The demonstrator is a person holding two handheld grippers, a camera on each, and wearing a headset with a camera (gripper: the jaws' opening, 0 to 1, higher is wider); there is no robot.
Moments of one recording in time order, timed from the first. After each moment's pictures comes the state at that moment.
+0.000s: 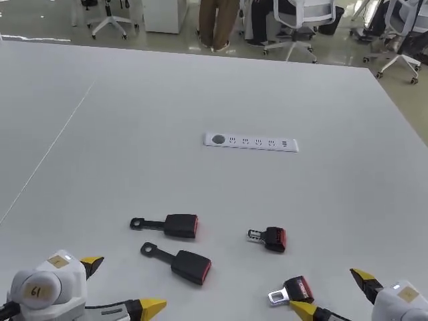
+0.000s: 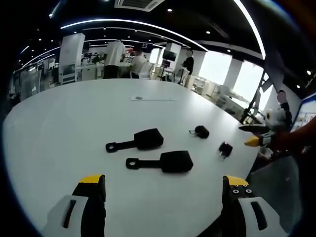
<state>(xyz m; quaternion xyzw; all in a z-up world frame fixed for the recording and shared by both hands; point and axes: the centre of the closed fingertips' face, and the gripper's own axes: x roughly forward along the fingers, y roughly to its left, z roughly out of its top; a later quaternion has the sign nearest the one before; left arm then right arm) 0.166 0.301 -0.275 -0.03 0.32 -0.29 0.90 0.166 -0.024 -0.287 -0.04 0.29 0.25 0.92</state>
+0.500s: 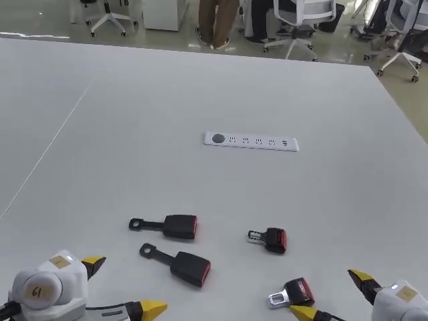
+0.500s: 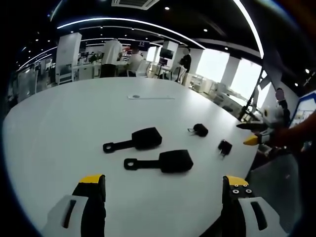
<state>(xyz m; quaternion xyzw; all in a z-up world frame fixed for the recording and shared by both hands) 0.170 0.297 -0.282 -0.03 0.32 -0.30 0.90 0.169 -0.022 -0.293 -0.05 0.30 0.27 0.91</state>
